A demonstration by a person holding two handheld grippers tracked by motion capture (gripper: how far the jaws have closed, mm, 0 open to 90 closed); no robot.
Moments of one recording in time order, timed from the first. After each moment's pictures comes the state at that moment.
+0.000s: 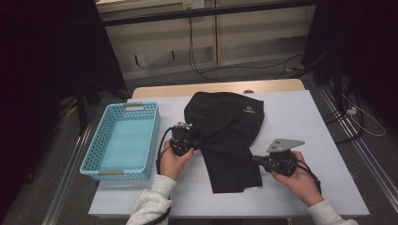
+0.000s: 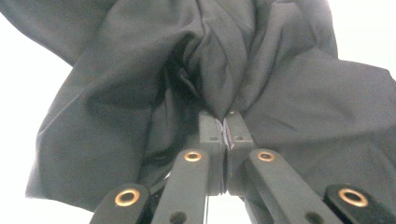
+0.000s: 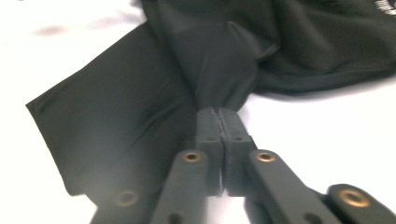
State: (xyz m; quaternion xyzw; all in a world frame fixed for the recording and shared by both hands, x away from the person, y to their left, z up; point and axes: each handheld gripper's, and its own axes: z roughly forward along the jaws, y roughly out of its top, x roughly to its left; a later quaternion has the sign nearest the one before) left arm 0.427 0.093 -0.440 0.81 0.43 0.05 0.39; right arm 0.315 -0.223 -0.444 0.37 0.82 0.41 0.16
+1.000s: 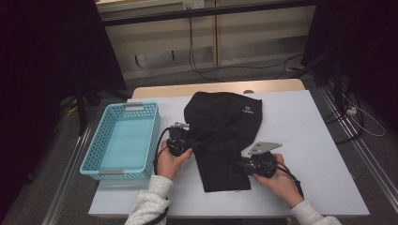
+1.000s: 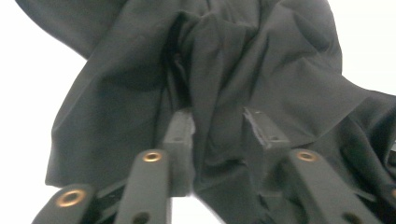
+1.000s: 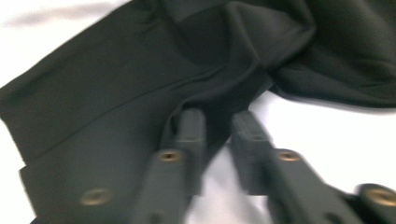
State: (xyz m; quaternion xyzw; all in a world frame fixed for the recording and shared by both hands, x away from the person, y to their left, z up) left arm 0.428 0.100 -0.441 0.81 0.43 0.05 0.40; right arm 0.331 -0.182 -0.472 0.38 0.82 0.40 0.15
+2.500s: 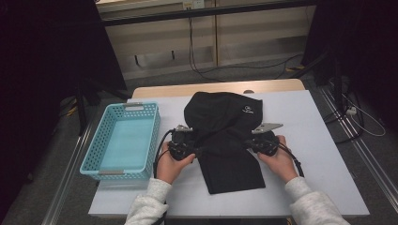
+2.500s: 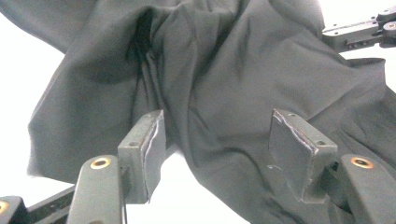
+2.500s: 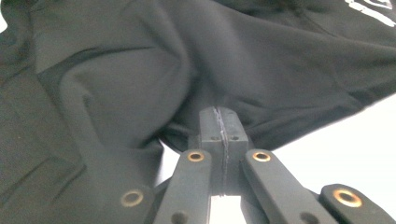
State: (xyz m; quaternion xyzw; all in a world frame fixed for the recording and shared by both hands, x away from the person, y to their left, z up) left arm 0.416 0.096 -0.439 0.83 0.41 0.06 0.39; right arm 0.390 -0.207 -0.466 0.43 0.80 0.36 0.19
